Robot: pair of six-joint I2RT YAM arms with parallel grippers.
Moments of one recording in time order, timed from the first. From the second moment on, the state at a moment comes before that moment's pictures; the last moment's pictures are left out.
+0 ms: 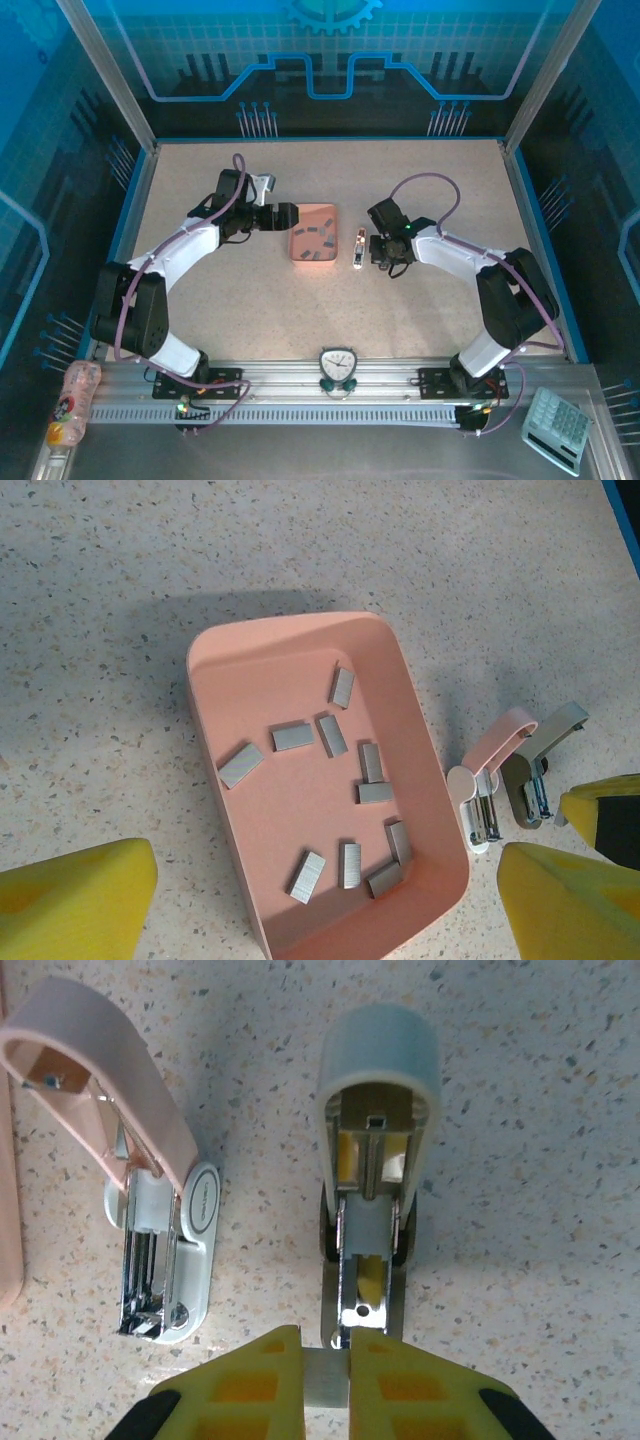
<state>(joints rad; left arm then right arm) -0.23 1.53 1.03 -0.28 0.40 -0.32 0.52 1.61 1.00 -0.57 0.13 0.56</state>
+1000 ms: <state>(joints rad) -0.23 1.56 1.03 -0.27 0.42 -0.32 0.51 1.61 0.90 -0.43 0.19 0.51</state>
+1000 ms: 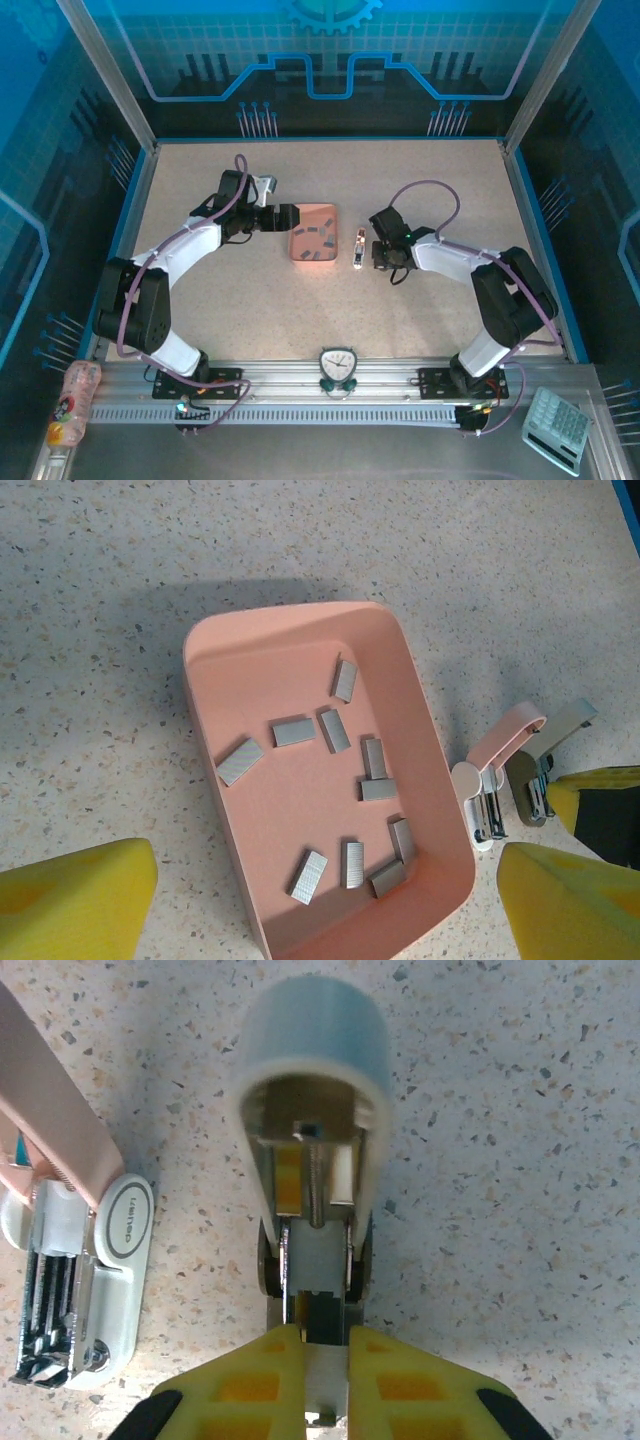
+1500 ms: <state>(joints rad) -0.23 1.56 1.03 -0.27 0.42 -0.32 0.51 1.55 0.83 -0.35 0.19 0.51</state>
